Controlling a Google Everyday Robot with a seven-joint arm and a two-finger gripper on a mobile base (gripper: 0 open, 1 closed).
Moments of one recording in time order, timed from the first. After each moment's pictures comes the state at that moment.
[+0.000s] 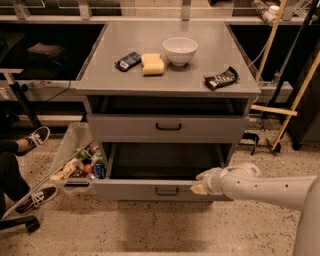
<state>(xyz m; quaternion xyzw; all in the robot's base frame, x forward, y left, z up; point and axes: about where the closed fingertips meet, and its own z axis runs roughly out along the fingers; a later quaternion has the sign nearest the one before) 0.607 -0.177 0.442 -0.42 0.85 0.03 0.31</state>
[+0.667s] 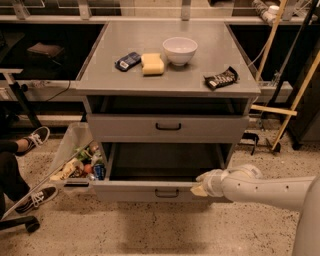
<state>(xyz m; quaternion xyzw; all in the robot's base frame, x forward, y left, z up) 0.600 -0.177 0.442 -0.42 0.86 0.03 0.31</state>
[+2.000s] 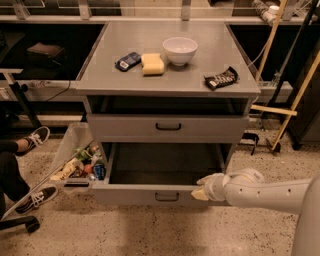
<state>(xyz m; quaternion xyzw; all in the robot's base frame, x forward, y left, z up) 0.585 -0.178 0.442 -0.41 0.86 0.03 0.31</state>
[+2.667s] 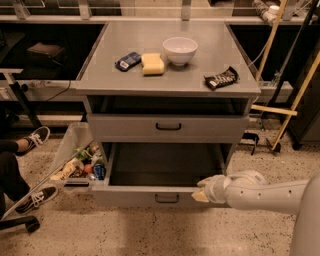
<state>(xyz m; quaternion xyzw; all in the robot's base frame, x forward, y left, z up) 0.577 -0.179 0.442 -0.41 0.86 0.03 0.31</state>
